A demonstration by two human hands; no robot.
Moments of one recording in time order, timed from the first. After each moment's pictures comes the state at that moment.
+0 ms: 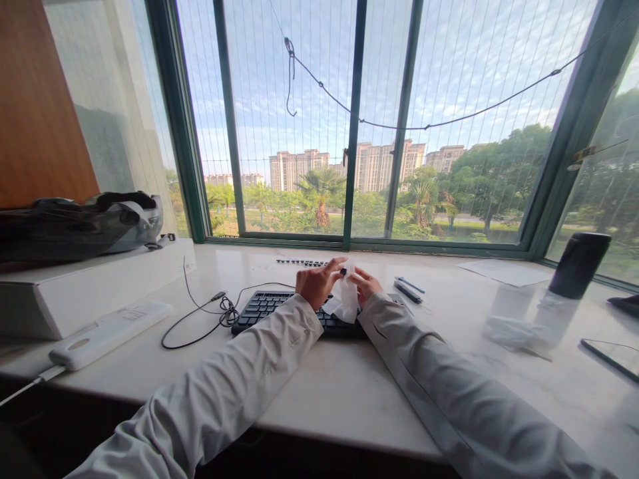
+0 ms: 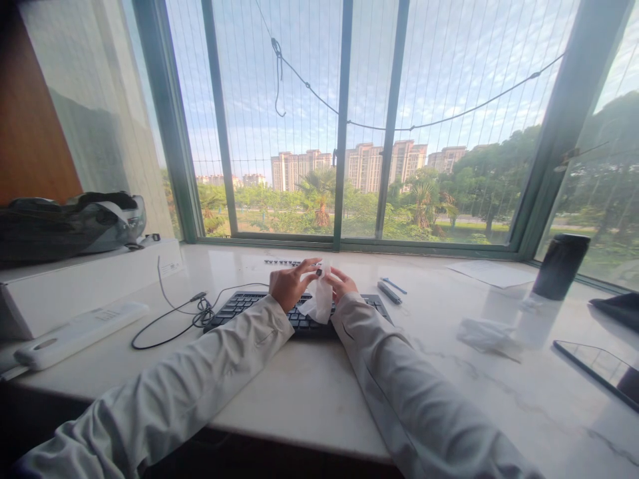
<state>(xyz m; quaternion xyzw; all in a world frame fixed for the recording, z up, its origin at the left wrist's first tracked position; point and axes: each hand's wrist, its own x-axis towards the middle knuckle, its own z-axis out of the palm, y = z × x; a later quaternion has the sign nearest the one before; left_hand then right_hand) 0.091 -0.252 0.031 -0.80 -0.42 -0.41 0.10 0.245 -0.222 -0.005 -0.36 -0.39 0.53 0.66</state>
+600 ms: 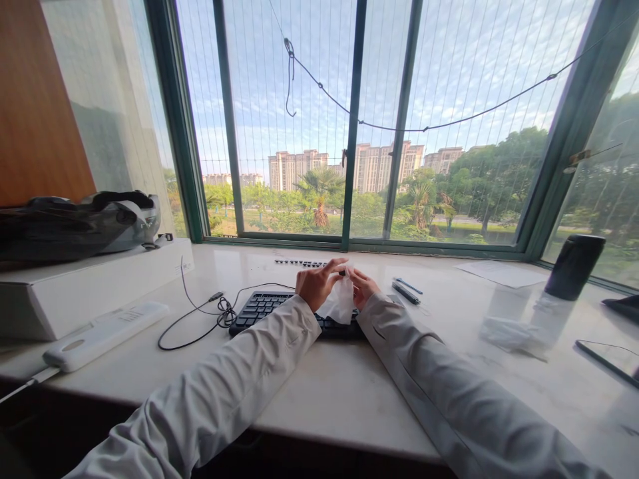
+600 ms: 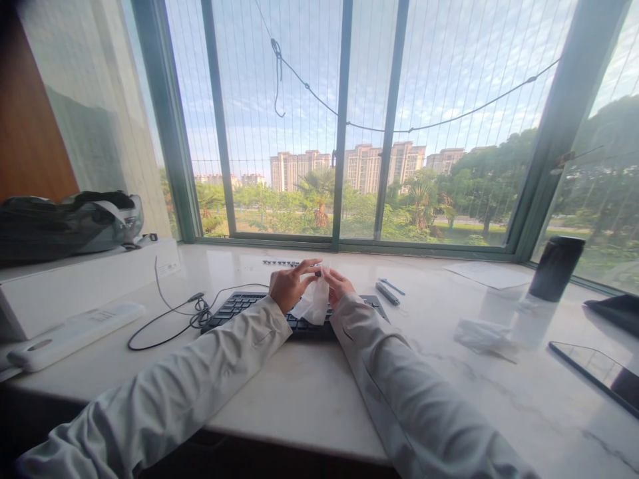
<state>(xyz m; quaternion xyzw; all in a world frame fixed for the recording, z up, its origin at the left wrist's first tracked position) 0.094 -0.255 0.034 -0.81 -0.40 -0.42 0.07 0.243 -0.228 -0.001 -0.32 -0.41 0.55 0.65</state>
